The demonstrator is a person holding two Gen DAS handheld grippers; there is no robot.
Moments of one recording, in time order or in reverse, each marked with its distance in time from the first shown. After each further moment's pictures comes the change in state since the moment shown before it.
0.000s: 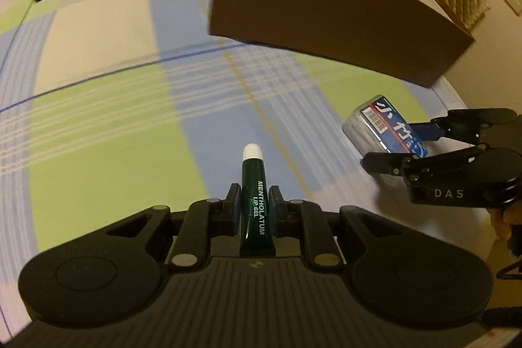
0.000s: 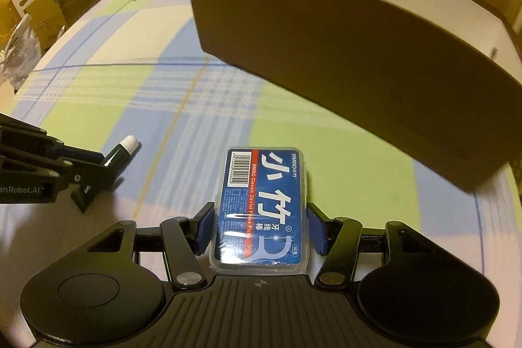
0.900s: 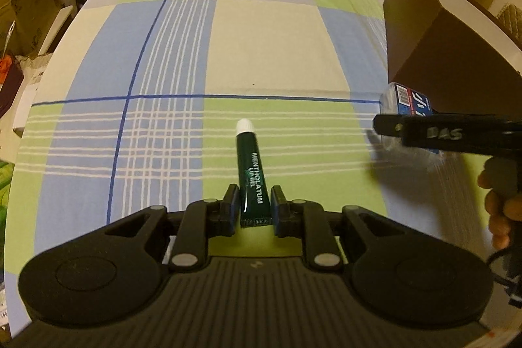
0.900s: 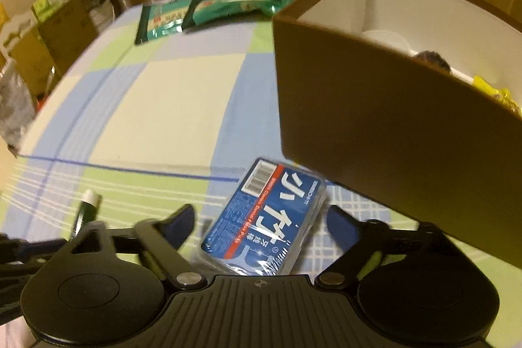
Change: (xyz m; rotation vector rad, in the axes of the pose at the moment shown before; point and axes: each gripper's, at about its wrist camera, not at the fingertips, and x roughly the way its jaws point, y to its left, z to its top) left arm -0.028 0.124 0.014 -0.257 -0.054 0.250; right arm 0.095 0.091 0.124 0.079 -0.043 0.014
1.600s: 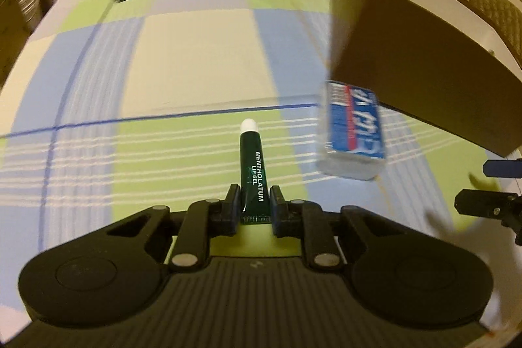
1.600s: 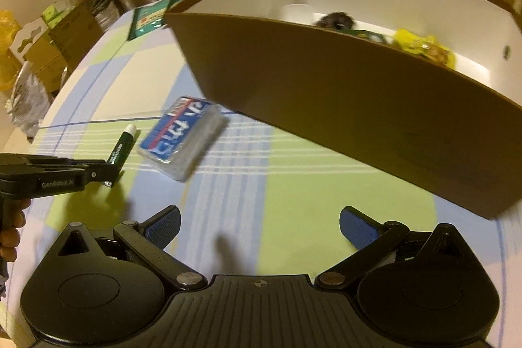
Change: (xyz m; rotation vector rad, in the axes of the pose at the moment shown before) left arm 0.012 -0.051 0.003 0.063 -0.035 -0.040; right arm -0.090 -0.094 -0.057 0.034 0.021 0.095
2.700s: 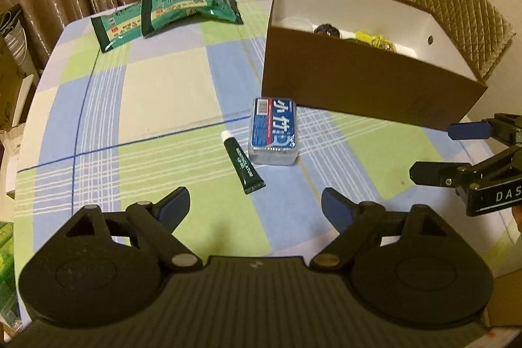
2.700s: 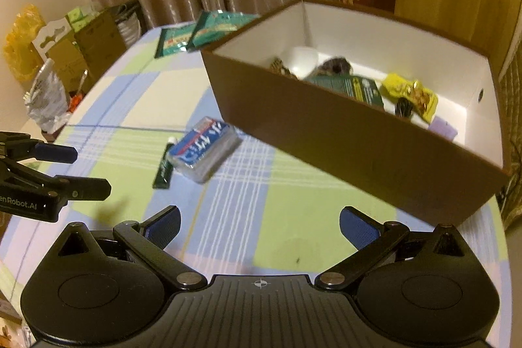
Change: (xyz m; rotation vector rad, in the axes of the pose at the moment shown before) left arm -0.085 -0.064 -0.009 0.167 -0.037 -0.024; right arm -0.065 0.000 -0.019 -0.069 -0.073 -0.015
